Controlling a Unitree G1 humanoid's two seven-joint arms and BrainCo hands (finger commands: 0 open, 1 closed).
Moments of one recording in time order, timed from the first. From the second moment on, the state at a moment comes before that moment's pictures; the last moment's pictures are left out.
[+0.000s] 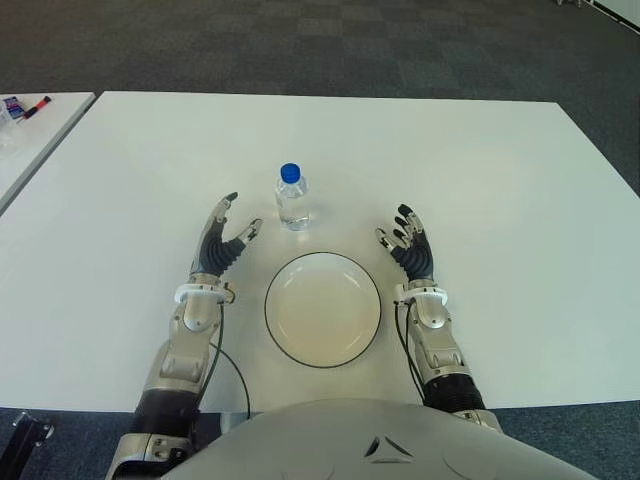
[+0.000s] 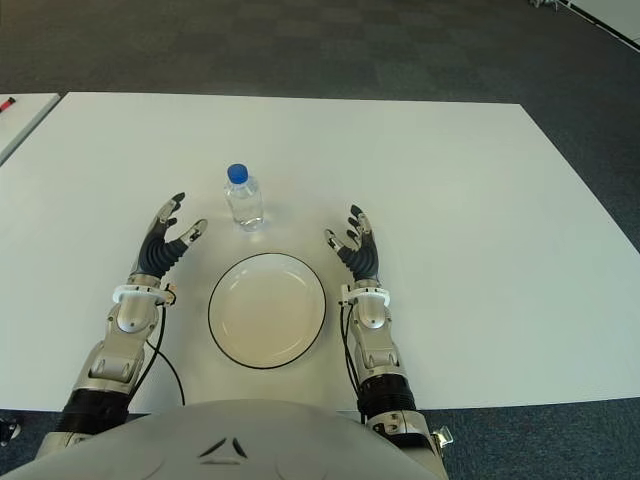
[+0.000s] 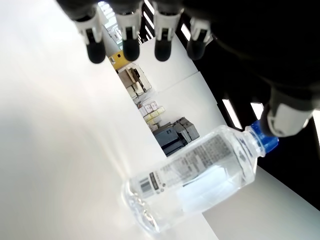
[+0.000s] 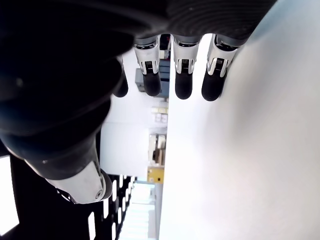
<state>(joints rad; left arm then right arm) 0.15 0.20 -0.02 0.07 0.34 -0.15 0.14 0.03 0.03 0.03 0.34 -0.11 -0.28 -0.12</state>
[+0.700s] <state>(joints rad) 0.00 0.16 -0.06 0.26 0.29 -0.25 0.15 0.03 0.02 0.03 0.34 -0.11 -0.28 -0.11</state>
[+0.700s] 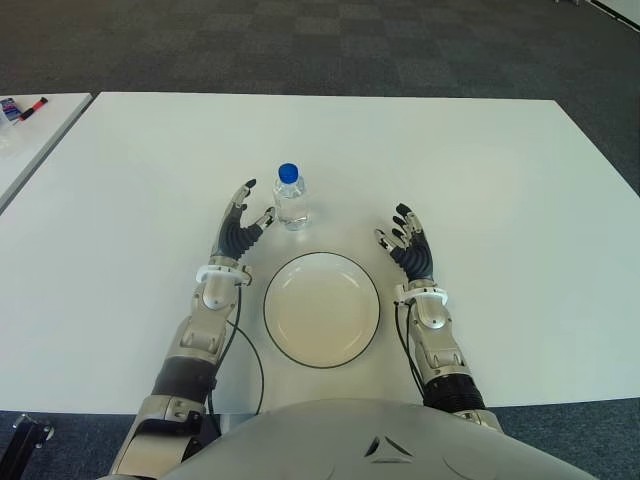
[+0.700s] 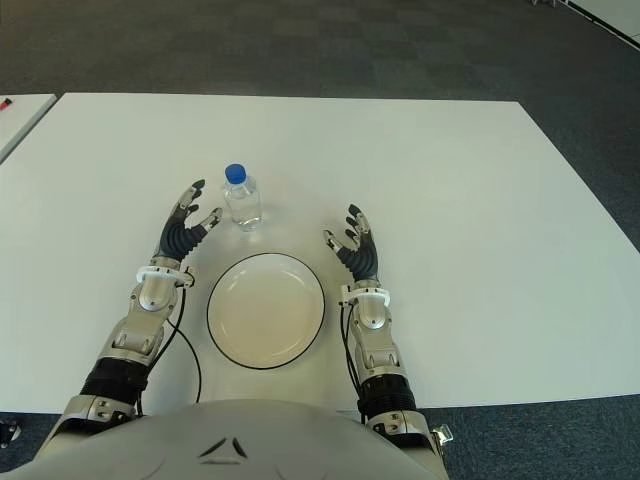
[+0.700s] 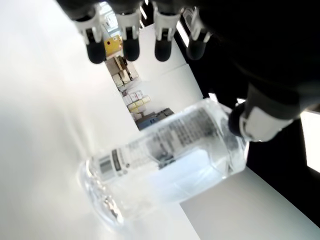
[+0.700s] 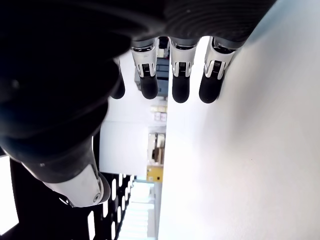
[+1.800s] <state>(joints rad) 0.01 0.16 -0.09 0.20 0.28 -0.23 0.11 0.03 0.02 0.03 0.34 -0.11 -0.28 -0.10</state>
